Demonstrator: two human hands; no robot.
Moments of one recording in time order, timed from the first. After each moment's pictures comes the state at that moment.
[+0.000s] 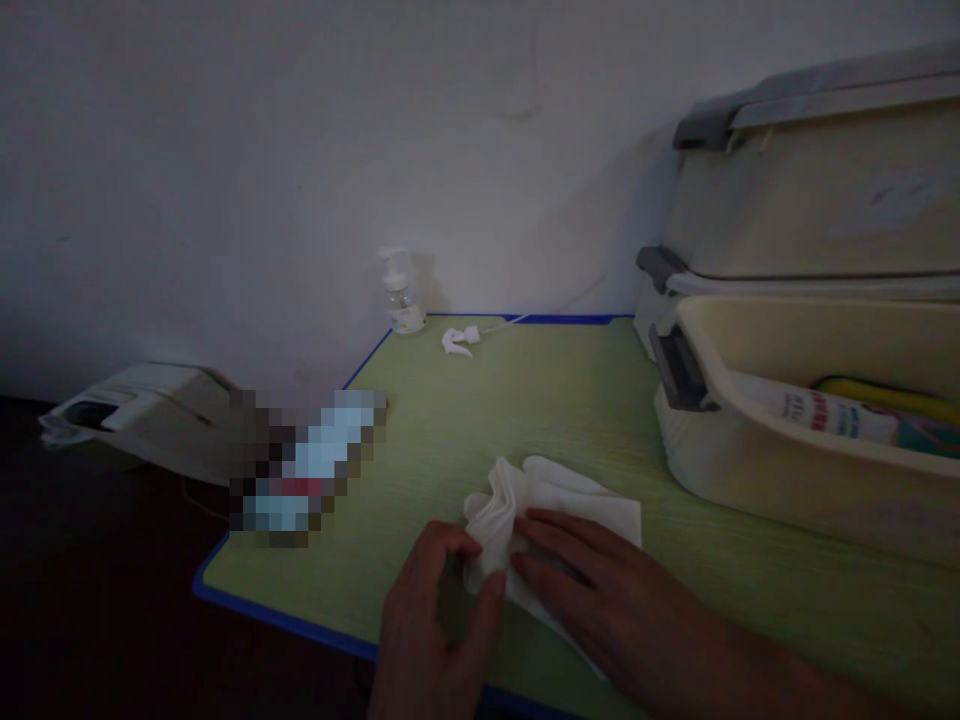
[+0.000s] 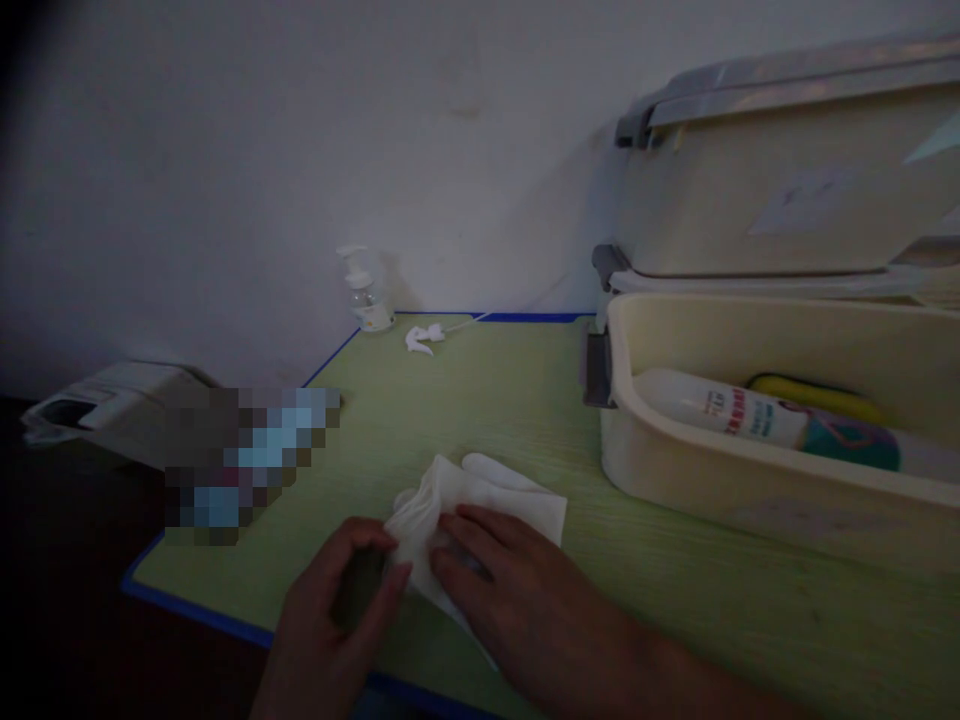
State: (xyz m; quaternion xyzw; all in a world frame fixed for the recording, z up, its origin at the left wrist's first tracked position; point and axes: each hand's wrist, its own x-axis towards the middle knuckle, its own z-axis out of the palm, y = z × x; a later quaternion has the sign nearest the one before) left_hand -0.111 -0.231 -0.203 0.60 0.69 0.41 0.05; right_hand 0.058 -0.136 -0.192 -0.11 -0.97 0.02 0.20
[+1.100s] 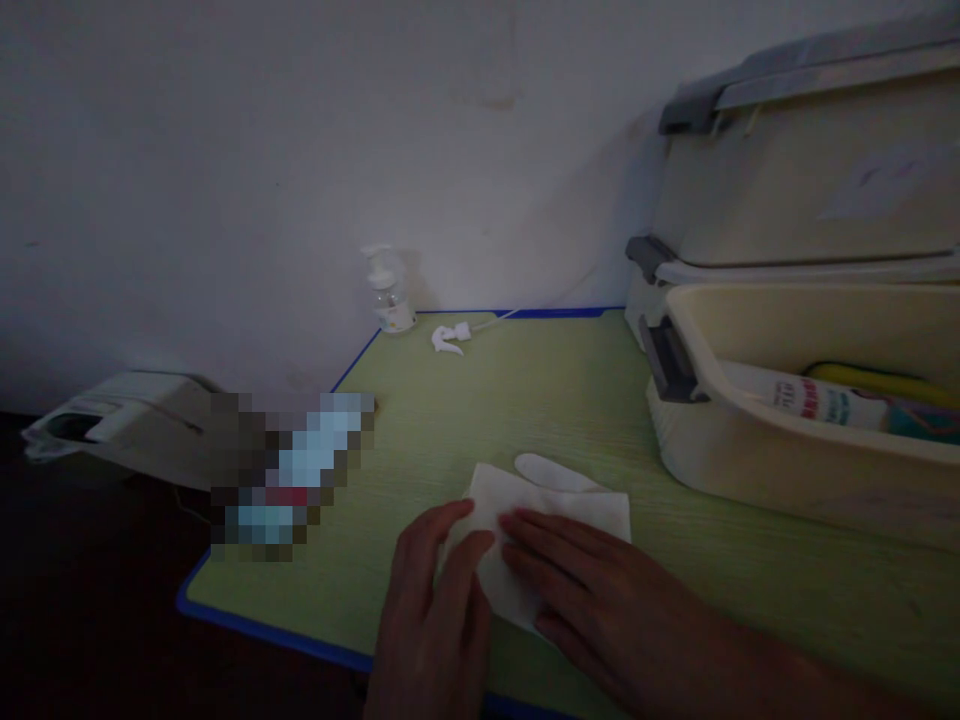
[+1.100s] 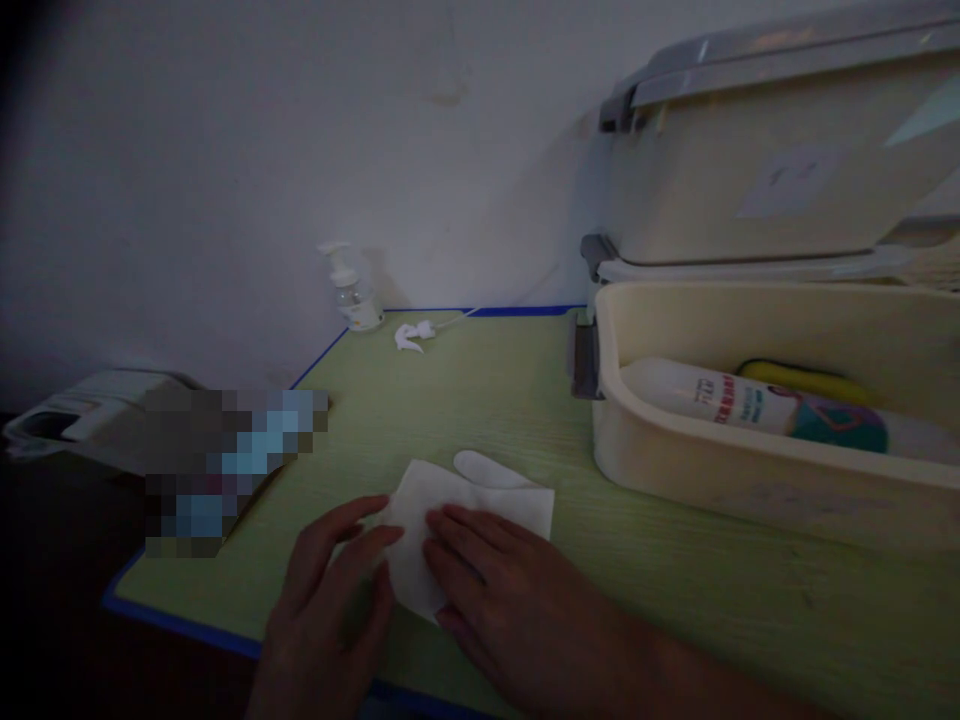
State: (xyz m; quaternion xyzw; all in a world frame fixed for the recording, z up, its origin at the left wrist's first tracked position) left_hand -0.105 -0.226 -0.204 0.66 0.66 0.35 -0.11; right_hand 0.059 -0.138 -0.185 -0.13 -0.98 0.10 0.13
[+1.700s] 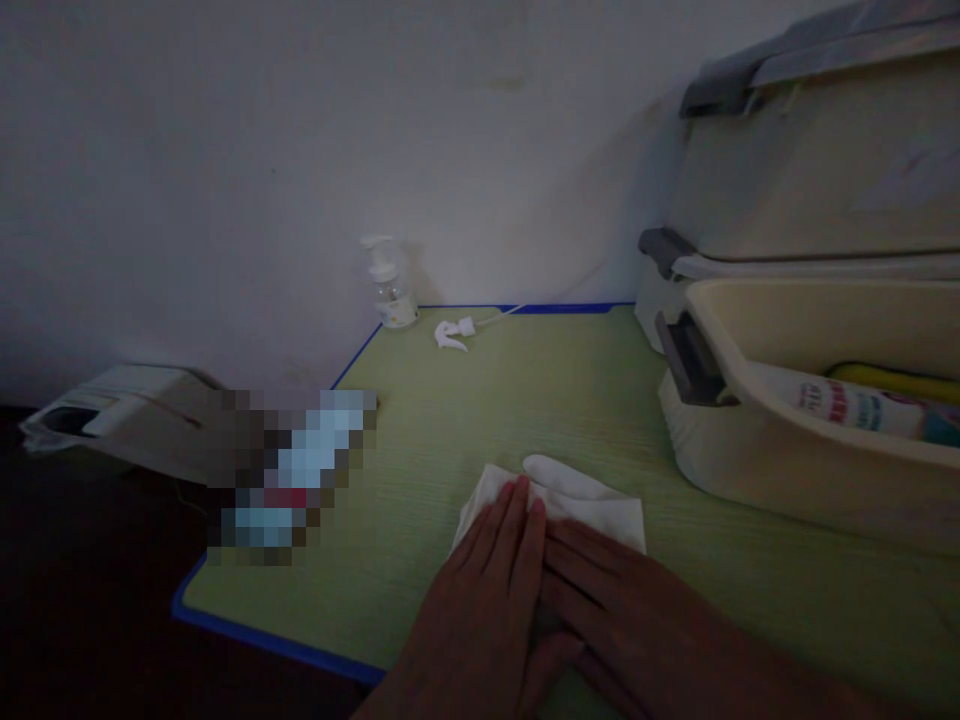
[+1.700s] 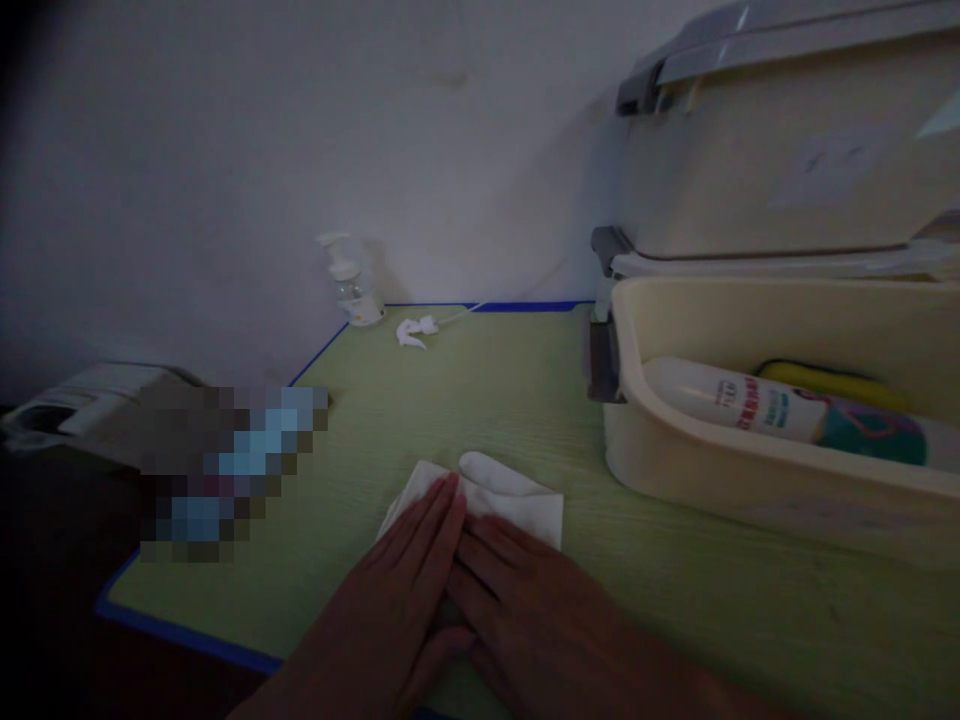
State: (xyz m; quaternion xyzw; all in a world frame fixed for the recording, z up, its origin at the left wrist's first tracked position) left_hand -0.108 -0.208 -0.207 0.83 0.54 0.12 -0.03; right_hand 0.061 -0.139 -0.186 -0.13 -0.98 0.09 0.10
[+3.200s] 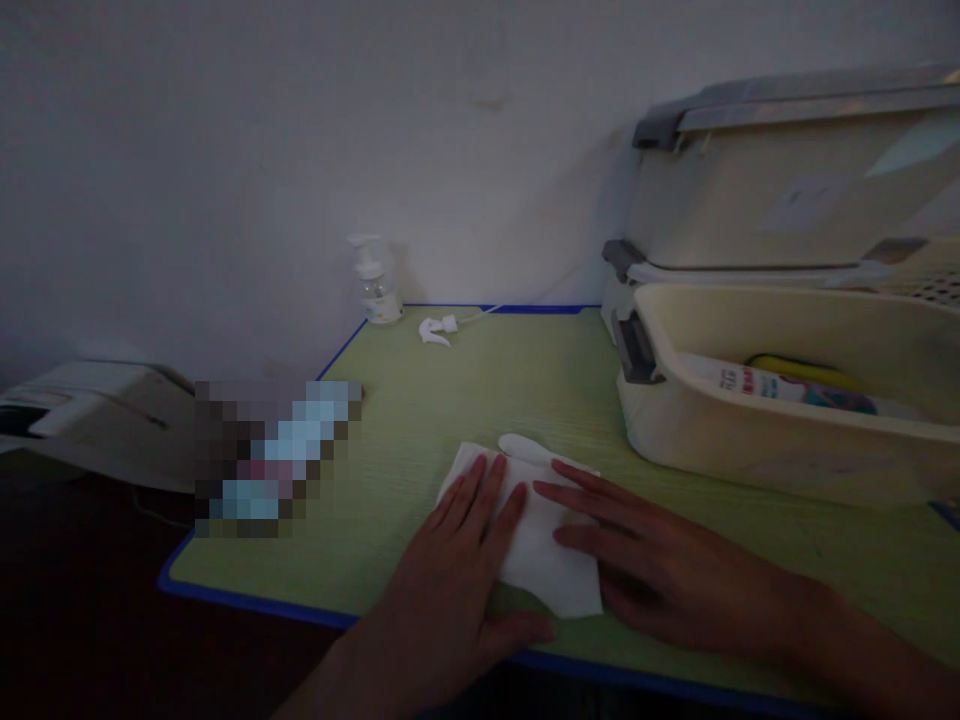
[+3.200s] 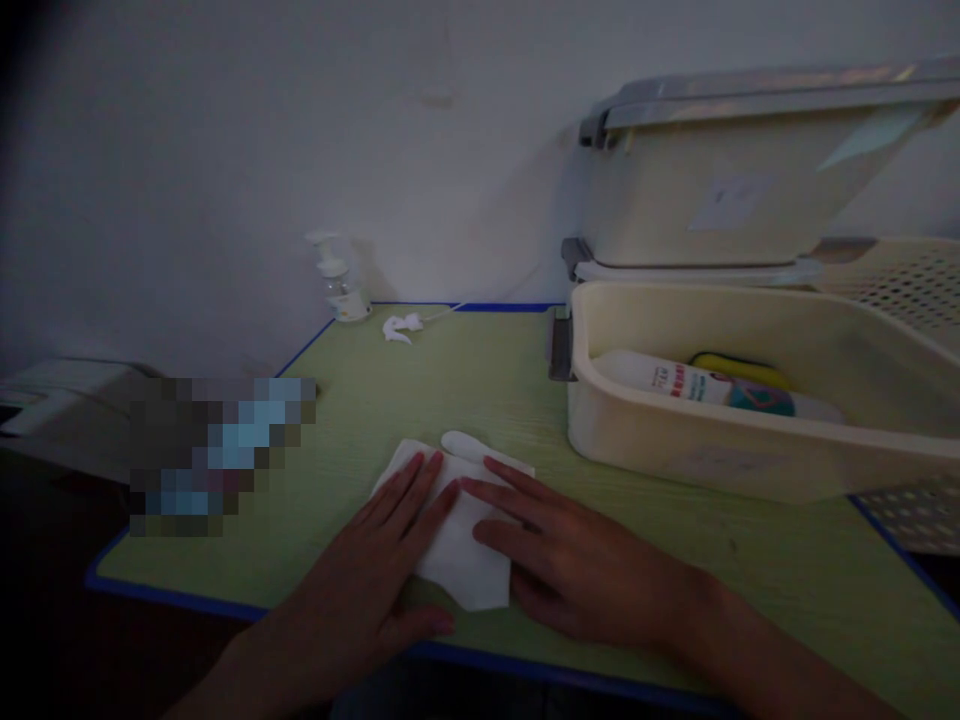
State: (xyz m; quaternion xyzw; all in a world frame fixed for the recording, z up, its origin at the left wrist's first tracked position) left_hand -0.112 -0.216 -0.204 0.83 0.54 0.11 0.02; right_hand 0.107 -0.127 -0.167 -0.12 -0.98 0.08 0.10
